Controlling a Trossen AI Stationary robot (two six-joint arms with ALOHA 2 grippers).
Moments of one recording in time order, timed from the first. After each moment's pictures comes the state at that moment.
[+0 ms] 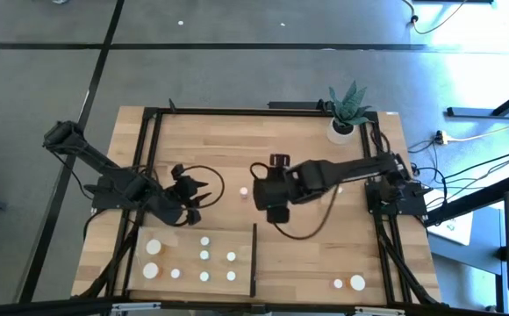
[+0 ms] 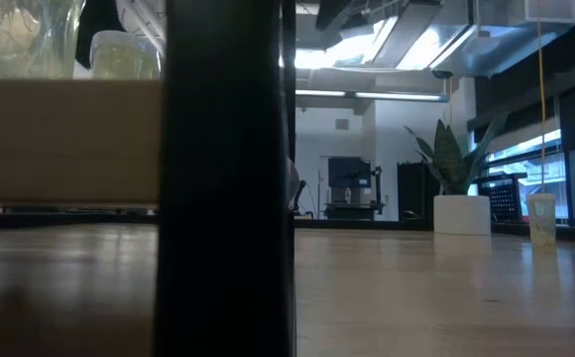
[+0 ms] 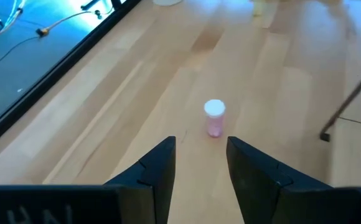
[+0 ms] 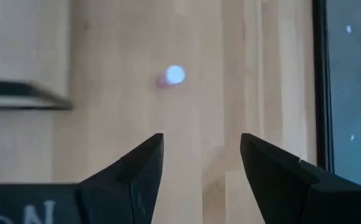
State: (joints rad) left arm -0.53 1.06 0.72 -0.52 -0.83 -0.62; right arm 0.27 1.97 2.11 -1.36 0.42 0.15
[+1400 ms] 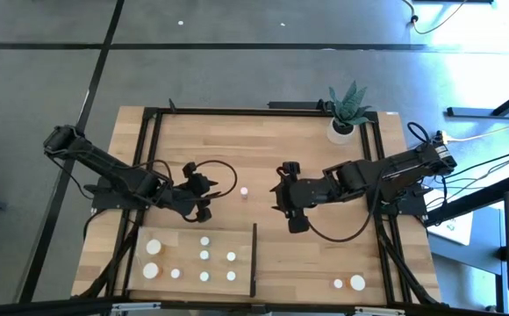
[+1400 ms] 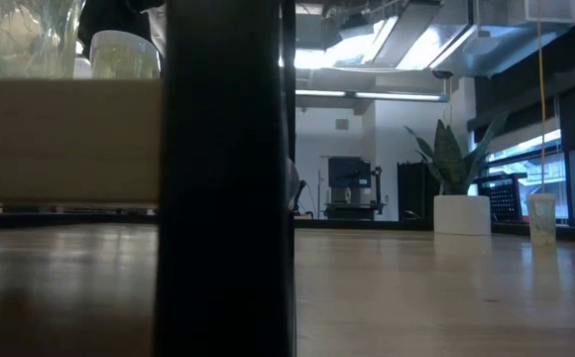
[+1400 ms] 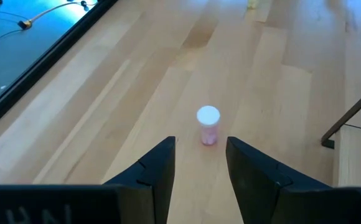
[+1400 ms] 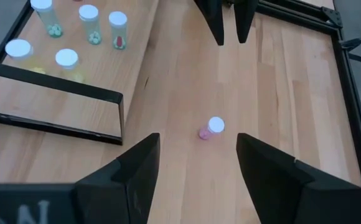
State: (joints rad) left arm -0.39 1.14 0.72 -0.37 -0.68 -0.49; right arm 0.32 1.56 1.50 -0.75 0.29 -0.01
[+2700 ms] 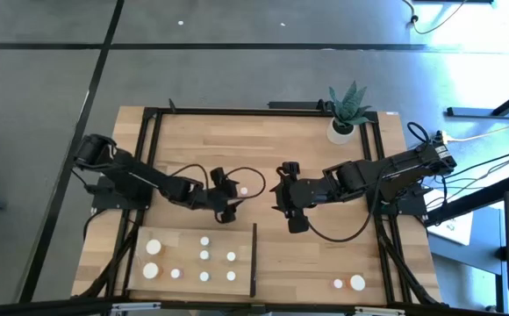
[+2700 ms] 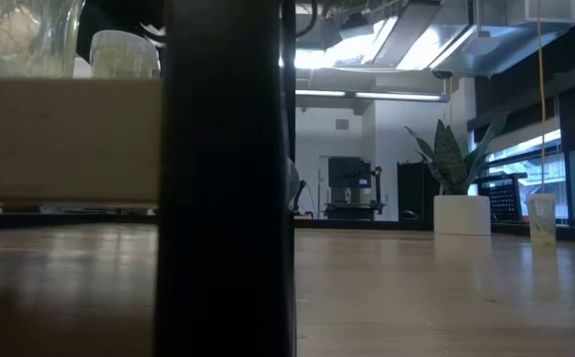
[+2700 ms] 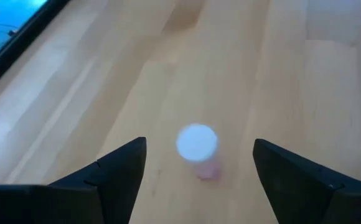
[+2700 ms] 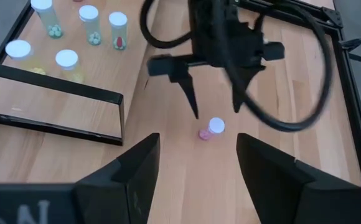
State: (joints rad) left arm -0.24 1.55 0.72 0.07 -0.56 -0.25; right arm 0.32 1.56 1.50 -0.75 0.29 0.00
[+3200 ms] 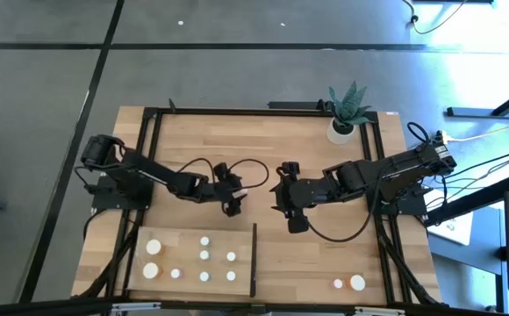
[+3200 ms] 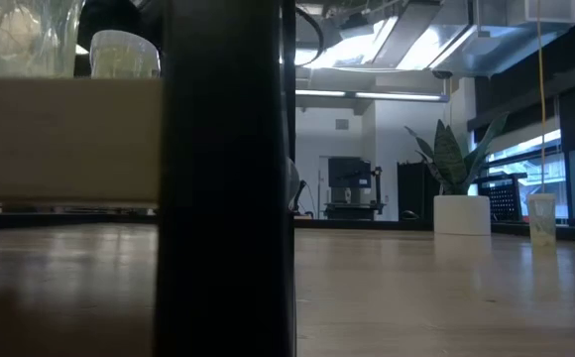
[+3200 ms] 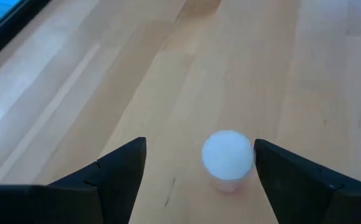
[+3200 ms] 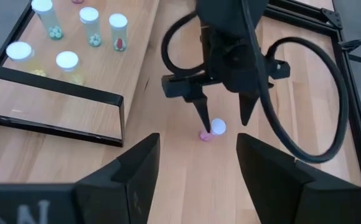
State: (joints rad) left arm -0.14 1.62 0.72 0.14 -0.49 -0.25; right arm 0.32 1.56 1.50 -0.74 0.29 0.00
